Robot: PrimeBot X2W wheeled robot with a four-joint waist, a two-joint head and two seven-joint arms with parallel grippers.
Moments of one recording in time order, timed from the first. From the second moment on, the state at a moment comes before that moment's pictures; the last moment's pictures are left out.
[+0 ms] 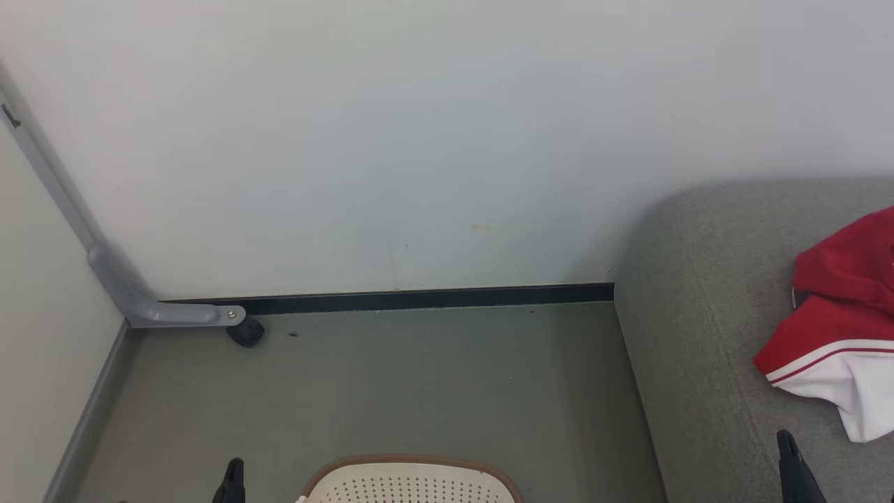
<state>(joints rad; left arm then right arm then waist) 0.02 0.09 -0.08 0.25 -0.92 0.02 -0.04 0.04 -0.14 0.00 0.15 0.92 0.01 -0.03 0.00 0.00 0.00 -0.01</state>
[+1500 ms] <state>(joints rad) -0.06 0.05 0.06 0.29 -1.49 -0.10 0.09 -0.06 -0.06 -0.12 0.28 1.49 0.10 0.09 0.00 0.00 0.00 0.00</state>
